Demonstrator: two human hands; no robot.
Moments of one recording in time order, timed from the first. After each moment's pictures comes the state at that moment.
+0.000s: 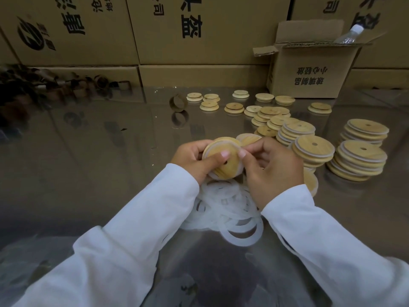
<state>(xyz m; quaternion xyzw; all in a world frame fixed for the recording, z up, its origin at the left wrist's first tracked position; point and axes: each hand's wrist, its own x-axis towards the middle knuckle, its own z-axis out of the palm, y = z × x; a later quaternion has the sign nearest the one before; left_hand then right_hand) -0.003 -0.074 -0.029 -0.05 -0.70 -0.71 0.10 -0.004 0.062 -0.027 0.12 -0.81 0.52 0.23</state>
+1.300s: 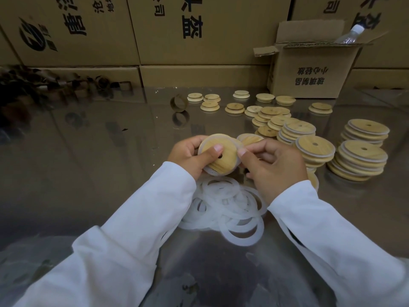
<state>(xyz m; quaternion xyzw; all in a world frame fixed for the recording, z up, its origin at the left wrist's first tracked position) -0.005 -0.081 -0.027 -0.03 -0.68 -0.72 0.10 -0.004 0.063 -0.021 0.08 -0.77 0.62 0.13</state>
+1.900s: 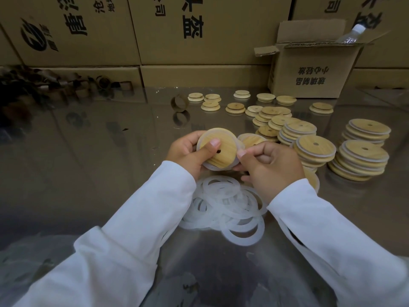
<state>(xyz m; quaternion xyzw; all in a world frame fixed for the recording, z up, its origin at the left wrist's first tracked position) -0.009 -0.080 -0.028 -0.05 -0.63 -0.76 0.13 -0.004 0.060 -0.021 0.05 -0.77 0.63 0.11</state>
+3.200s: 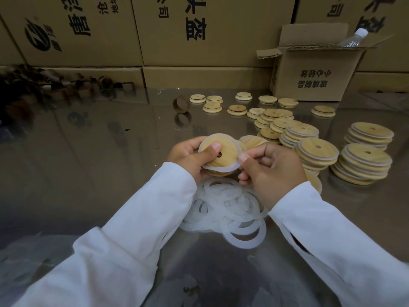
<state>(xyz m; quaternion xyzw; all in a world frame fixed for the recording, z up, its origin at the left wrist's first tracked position) -0.006 -0.080 -0.025 0.00 -0.61 -0.79 0.09 0.002 0.059 -0.016 0.10 -0.75 0.65 0.08</state>
